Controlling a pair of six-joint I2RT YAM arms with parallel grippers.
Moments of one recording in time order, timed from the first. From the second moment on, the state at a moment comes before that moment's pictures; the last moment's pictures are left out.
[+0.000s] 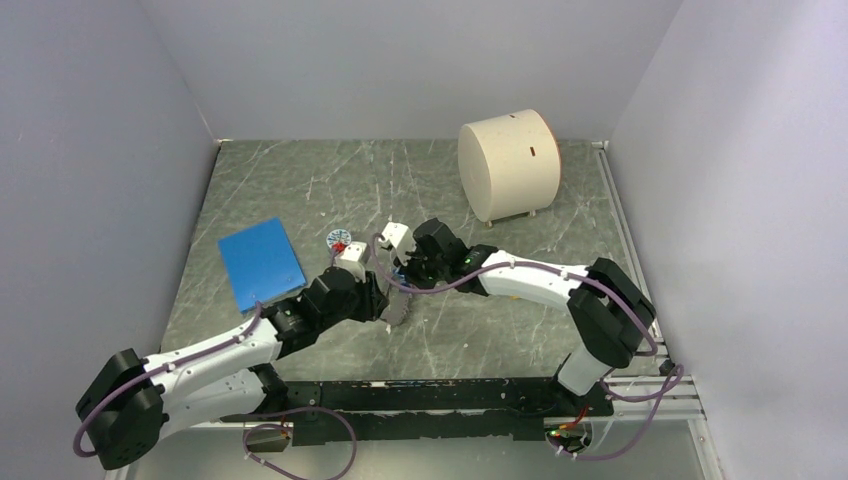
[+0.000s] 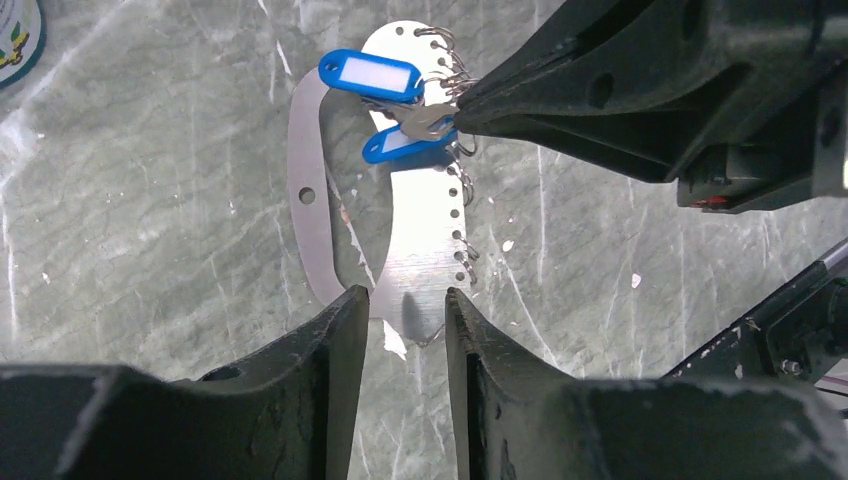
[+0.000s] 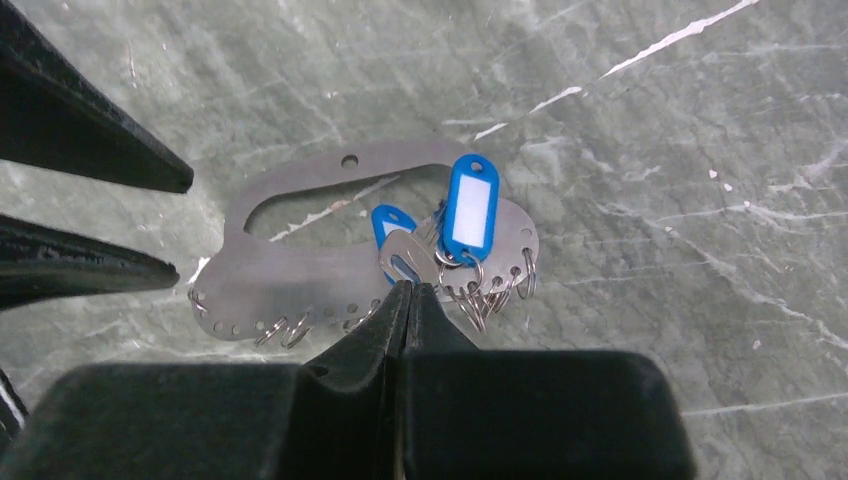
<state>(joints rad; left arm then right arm) -0.85 0.97 0.44 -0.05 -0.14 -0.60 0.87 1.62 0.99 -0.13 -0.15 -0.19</state>
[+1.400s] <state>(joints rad) -0.85 1.03 0.59 -0.02 -0.08 -0.41 0.91 1.41 0.95 -0.09 0.16 0.25</state>
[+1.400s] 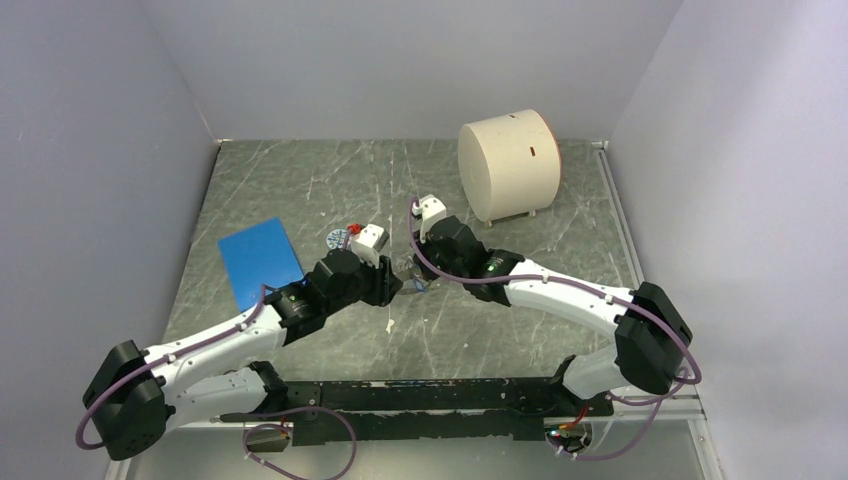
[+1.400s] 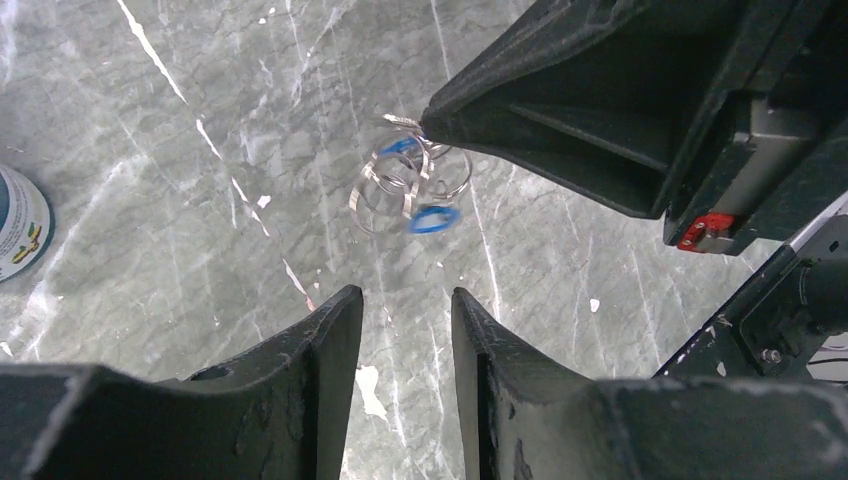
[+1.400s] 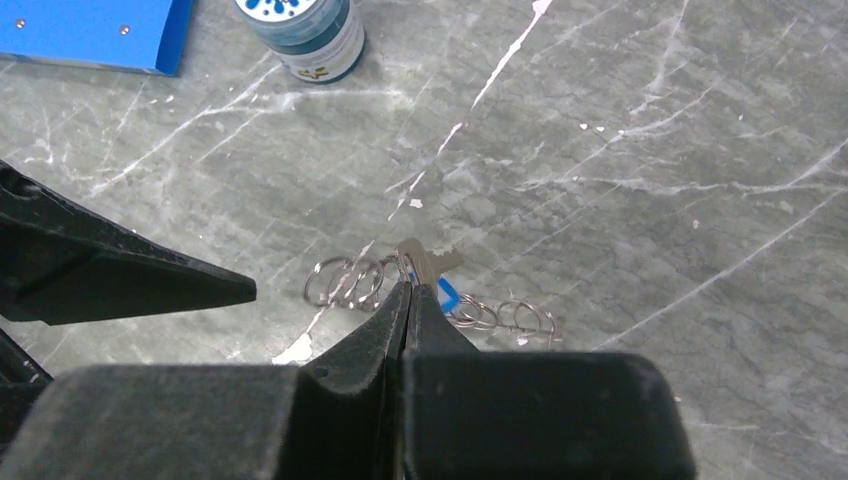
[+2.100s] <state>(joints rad) -0.85 1.01 0.59 -0.02 -0.12 -0.40 0.91 1.39 0.85 0.07 -0.07 0.18</state>
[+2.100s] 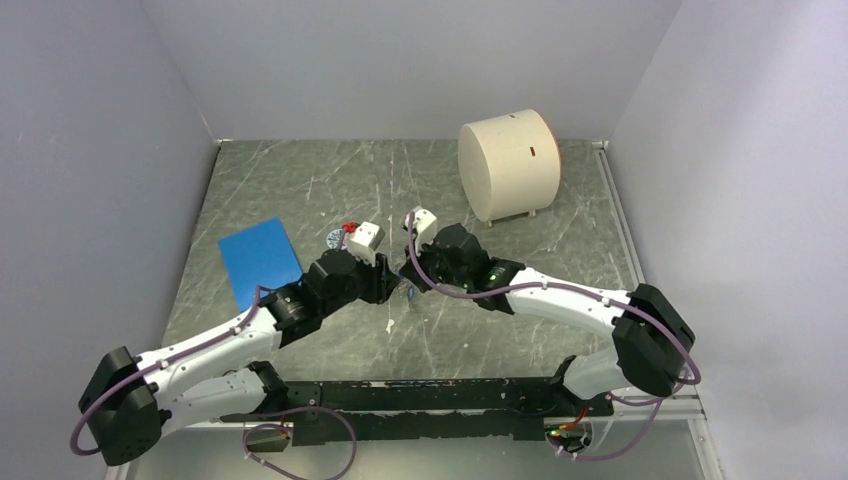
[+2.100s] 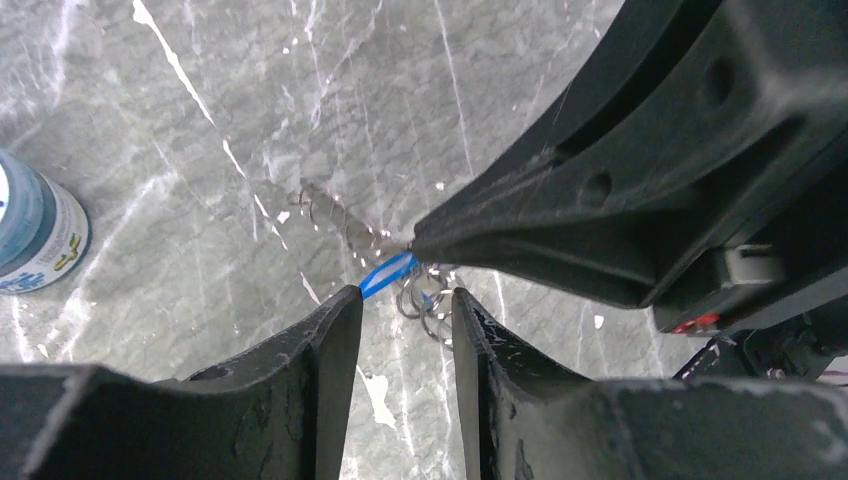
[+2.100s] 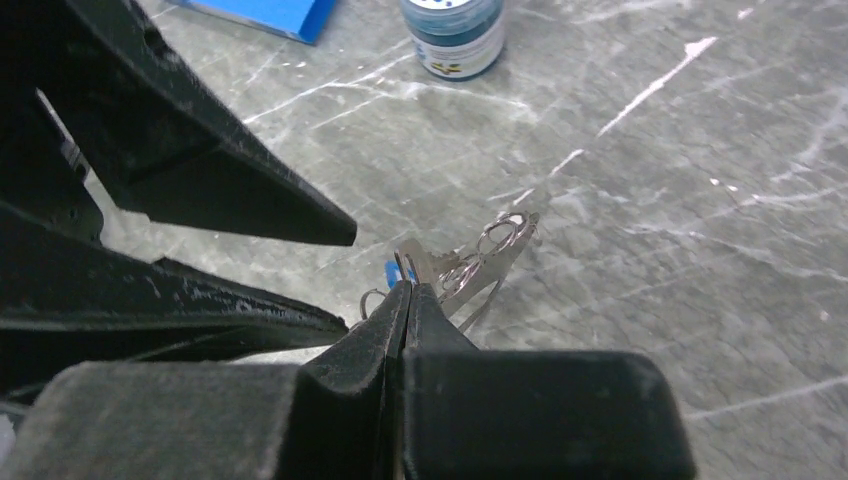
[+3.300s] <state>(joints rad) -0.85 1.00 0.52 0.03 -0.09 -0.49 0.91 1.41 0.79 0.21 -0.17 0.16</state>
